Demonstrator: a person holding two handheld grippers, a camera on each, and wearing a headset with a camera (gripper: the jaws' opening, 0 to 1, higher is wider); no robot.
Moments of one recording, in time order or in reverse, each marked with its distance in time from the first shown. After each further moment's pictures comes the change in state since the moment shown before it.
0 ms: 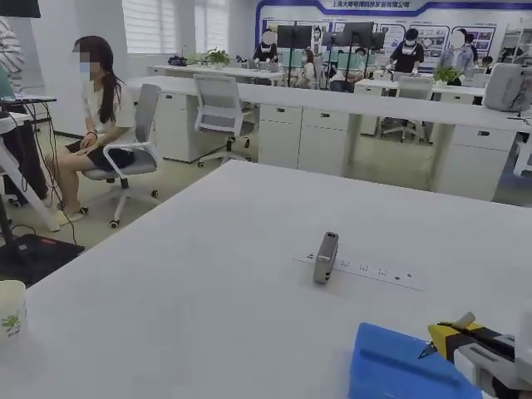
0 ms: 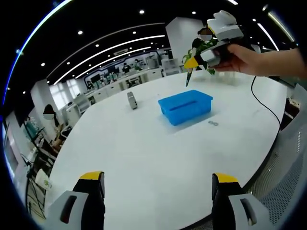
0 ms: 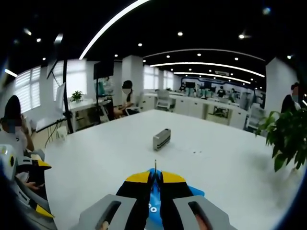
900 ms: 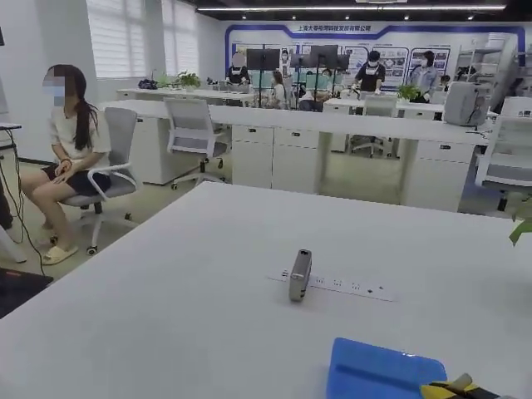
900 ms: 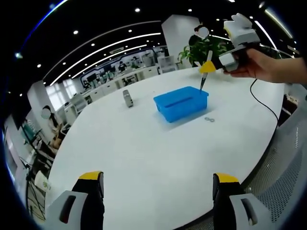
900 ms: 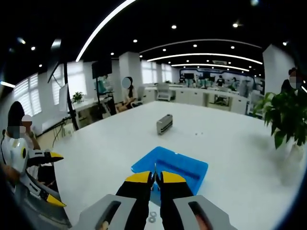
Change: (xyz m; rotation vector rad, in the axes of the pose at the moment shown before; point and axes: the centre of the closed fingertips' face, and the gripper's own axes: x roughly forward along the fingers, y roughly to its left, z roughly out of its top) left arm 0.002 -0.007 -0.004 0.025 0.025 -0.026; right arm -0.036 0.017 -0.051 0.083 0.070 0.027
